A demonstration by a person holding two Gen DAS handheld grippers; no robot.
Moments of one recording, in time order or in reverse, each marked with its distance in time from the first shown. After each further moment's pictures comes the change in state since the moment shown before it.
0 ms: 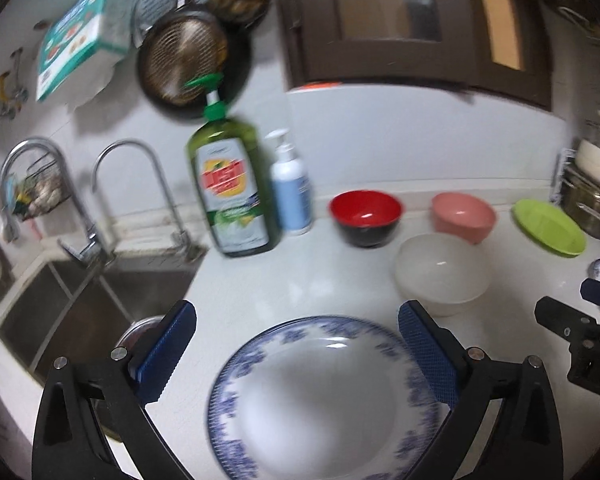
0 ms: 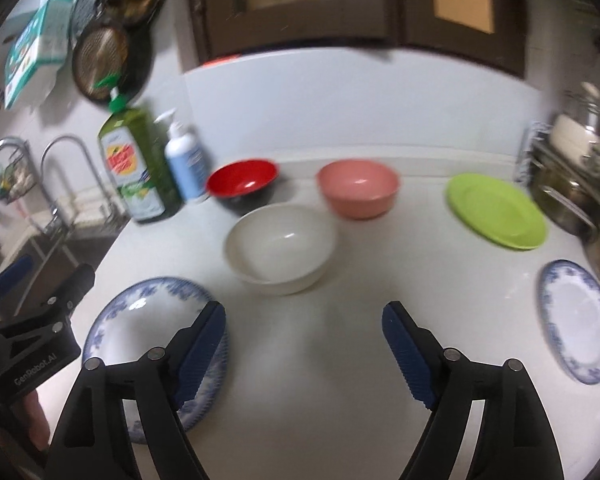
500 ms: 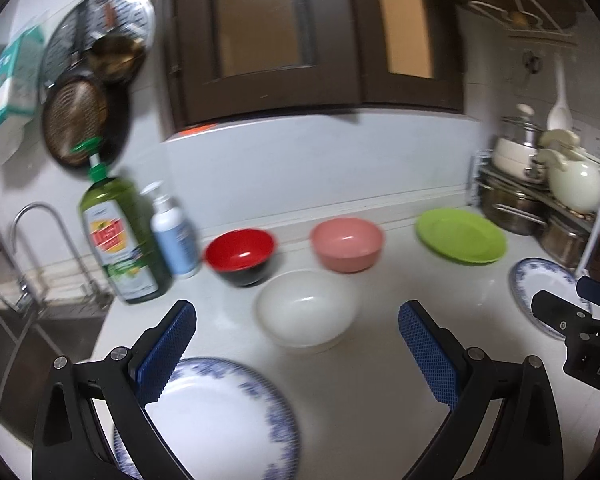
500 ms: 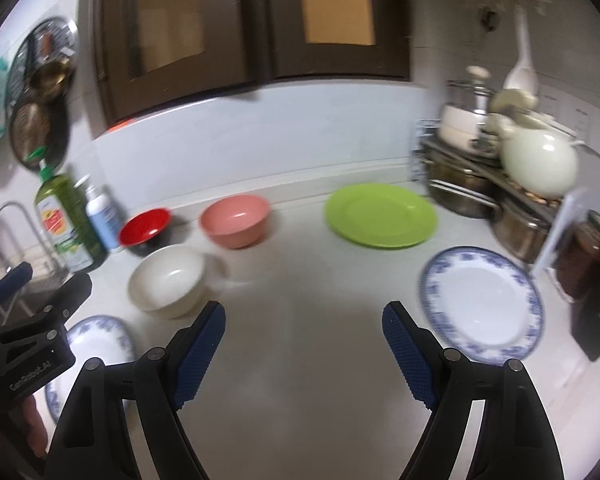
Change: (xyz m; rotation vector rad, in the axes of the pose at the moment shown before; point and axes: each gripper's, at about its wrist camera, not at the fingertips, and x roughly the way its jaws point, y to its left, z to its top) left arm -0.027 -0.109 0.031 0.108 -0.077 -0.243; right arm -0.068 -0.108 -0.007 0.158 -0.098 -0.217
